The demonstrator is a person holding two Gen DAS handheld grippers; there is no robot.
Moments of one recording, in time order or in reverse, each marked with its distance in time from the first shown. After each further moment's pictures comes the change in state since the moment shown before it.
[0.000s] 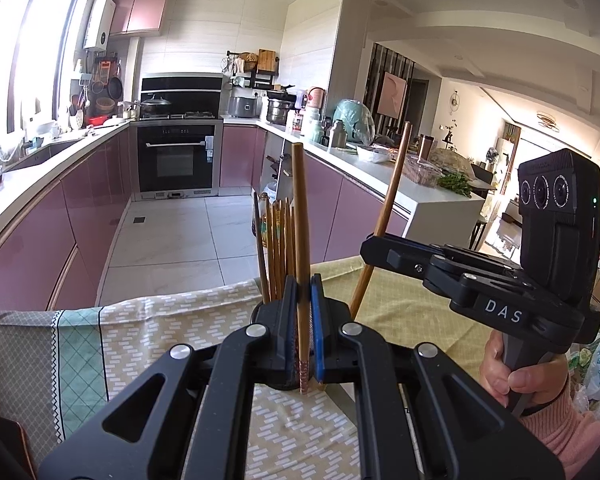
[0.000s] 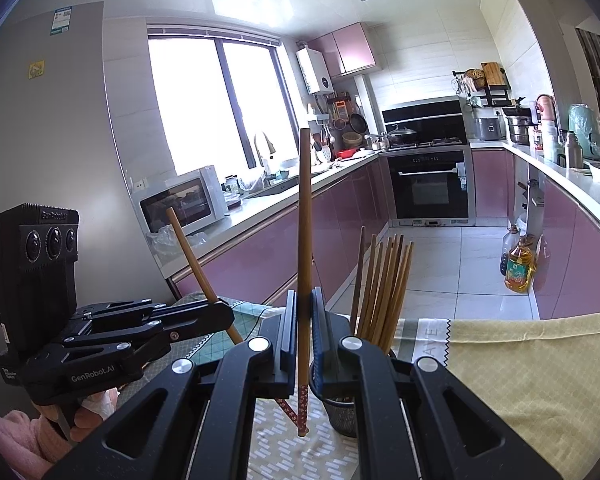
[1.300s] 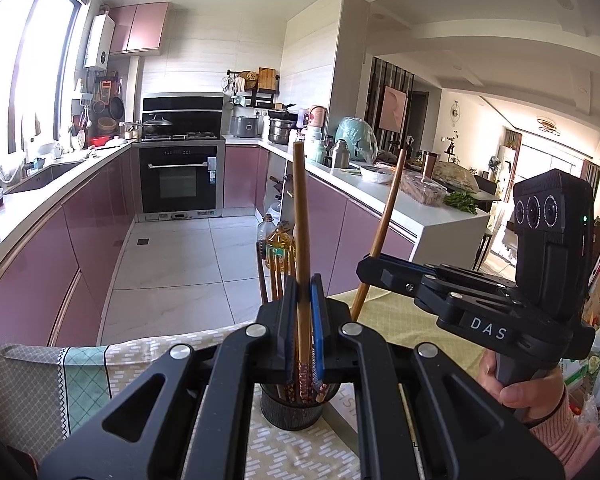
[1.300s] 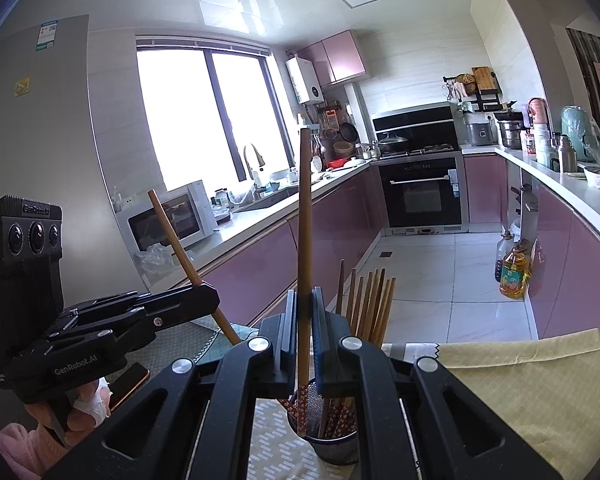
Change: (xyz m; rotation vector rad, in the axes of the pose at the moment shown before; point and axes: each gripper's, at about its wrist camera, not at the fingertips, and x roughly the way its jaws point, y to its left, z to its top) left arm 0.002 -0.002 0.022 0.024 -0.060 0.016; right arm 0.011 -0.012 0.016 0.023 -0.032 -0.028
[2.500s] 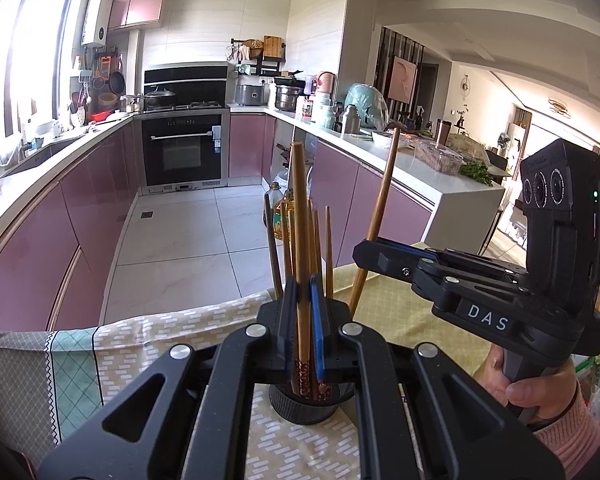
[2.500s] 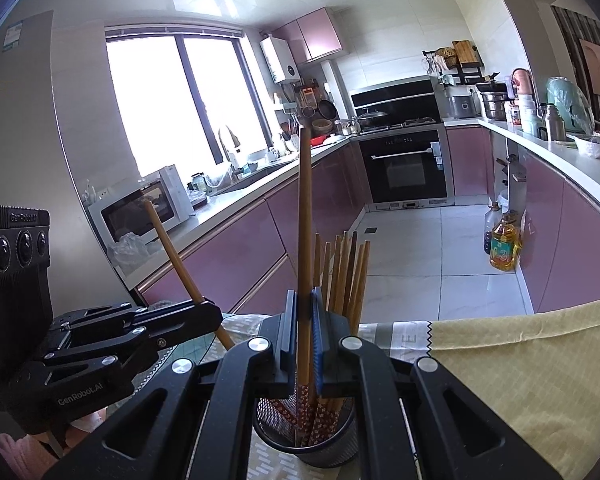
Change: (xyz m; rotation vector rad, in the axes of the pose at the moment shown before) left arm 0.054 0.002 -0.001 -0.003 0.126 0.026; right arm 0.045 -0.018 -0.015 0.063 0.076 -0.060
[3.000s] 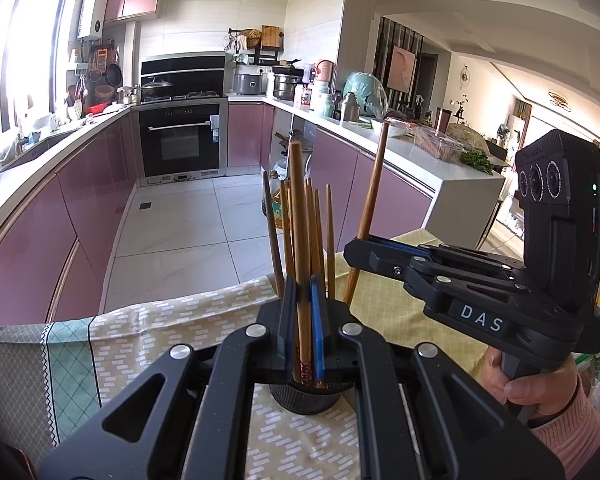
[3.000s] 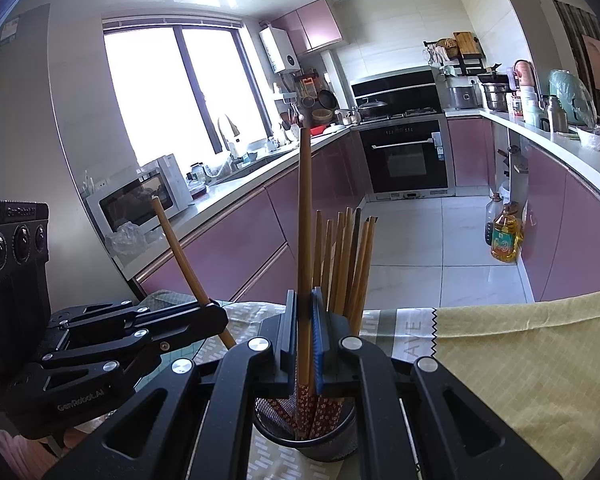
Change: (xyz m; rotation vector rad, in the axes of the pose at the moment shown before) left arm 0.008 0.005 -0.006 -0.001 0.042 -0.009; right arm 0.011 -0.001 -0.007 0.003 0.036 0.002
